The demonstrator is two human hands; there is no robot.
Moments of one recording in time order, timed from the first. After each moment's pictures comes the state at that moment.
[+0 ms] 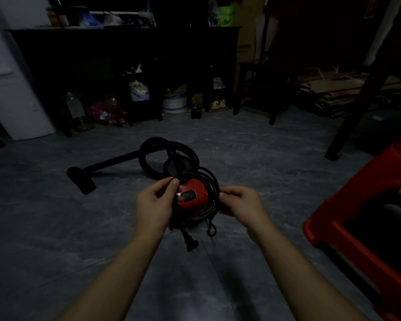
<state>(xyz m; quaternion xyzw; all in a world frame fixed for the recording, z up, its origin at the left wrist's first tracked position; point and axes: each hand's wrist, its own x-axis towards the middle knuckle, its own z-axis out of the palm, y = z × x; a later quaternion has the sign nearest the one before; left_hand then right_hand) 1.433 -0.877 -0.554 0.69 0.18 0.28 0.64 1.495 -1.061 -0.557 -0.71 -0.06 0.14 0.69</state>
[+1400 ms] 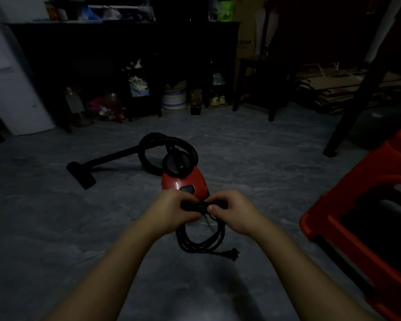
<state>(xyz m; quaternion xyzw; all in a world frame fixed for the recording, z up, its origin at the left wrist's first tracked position) 1.425 -0.879 -0.551 0.93 -0.02 0.01 0.36 1.489 -1.070 -0.568 -0.84 -0.28 0.13 0.44</state>
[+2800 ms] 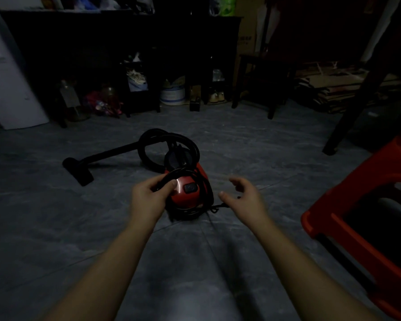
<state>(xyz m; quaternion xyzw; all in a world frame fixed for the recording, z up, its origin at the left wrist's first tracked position) 1.431 -0.840 -0.572 0.70 0.20 0.22 0.65 1.505 -1.055 -0.598 -0.84 -0.07 0.02 0.54</state>
